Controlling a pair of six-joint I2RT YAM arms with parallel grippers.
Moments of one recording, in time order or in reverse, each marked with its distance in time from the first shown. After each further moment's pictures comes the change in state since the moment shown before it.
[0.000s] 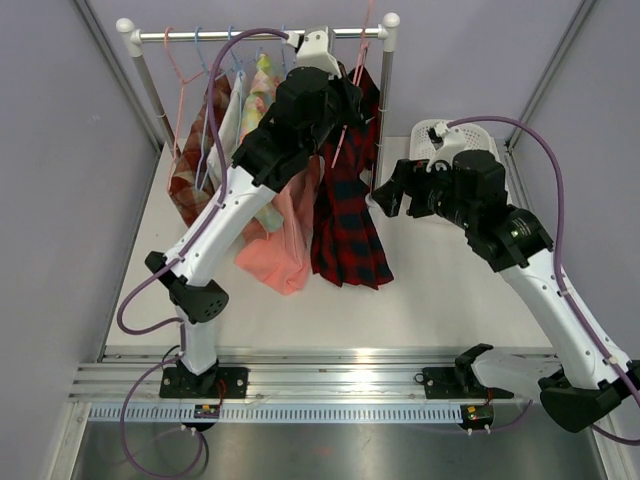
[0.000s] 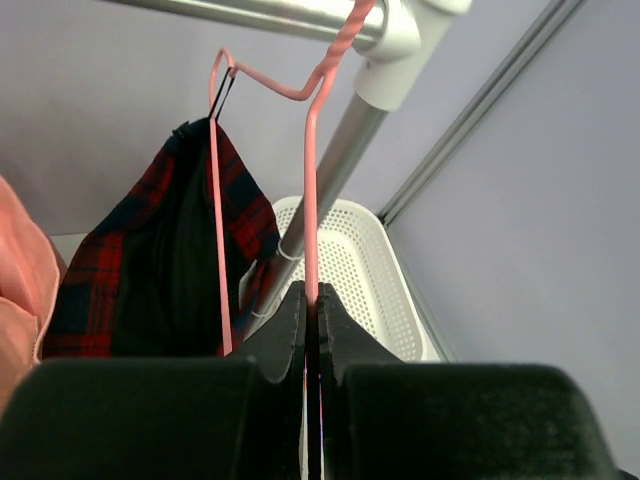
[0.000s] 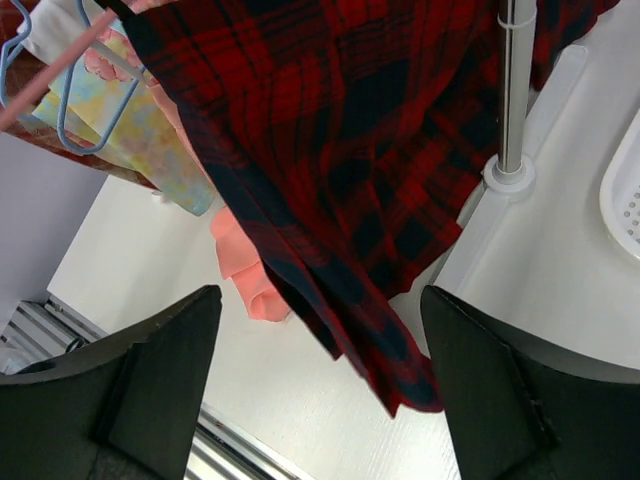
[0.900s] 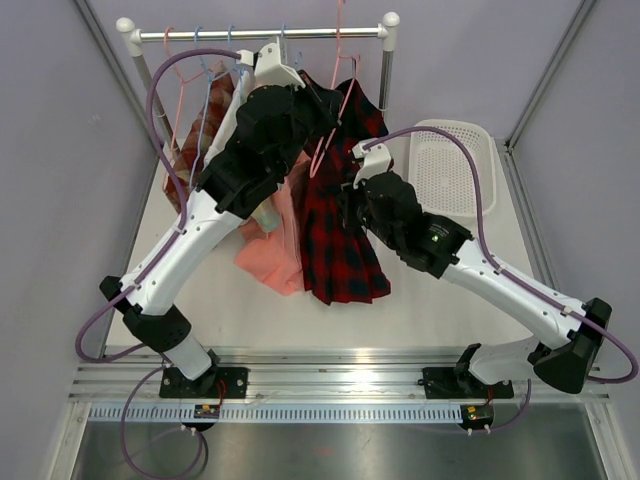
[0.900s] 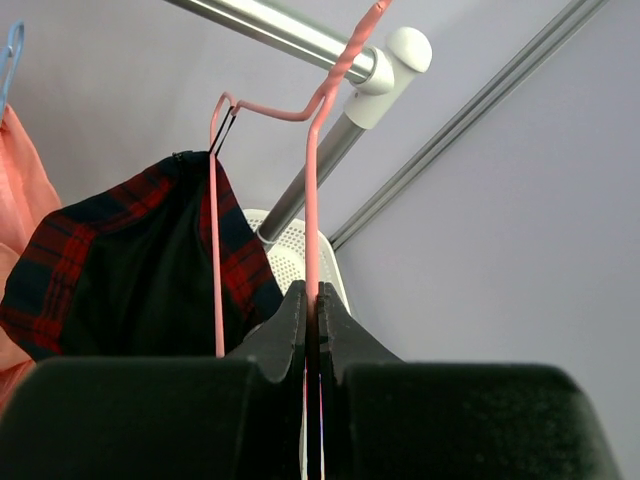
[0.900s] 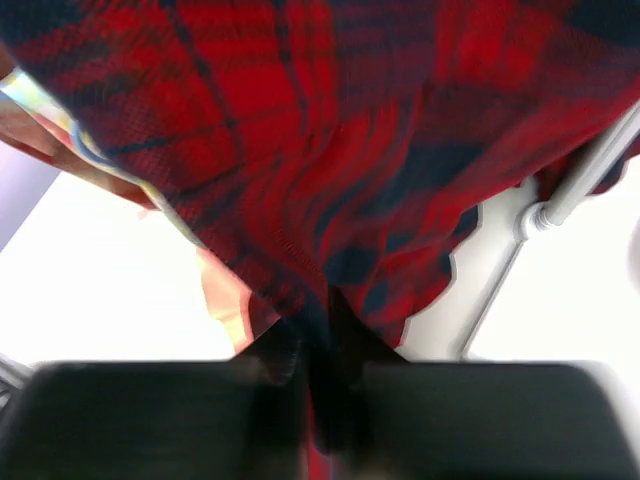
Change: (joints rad) left arm -0.026 -0.261 -0.298 0.124 -0.071 -0.167; right arm 0.385 0.180 -0.068 0.277 0.438 -0.035
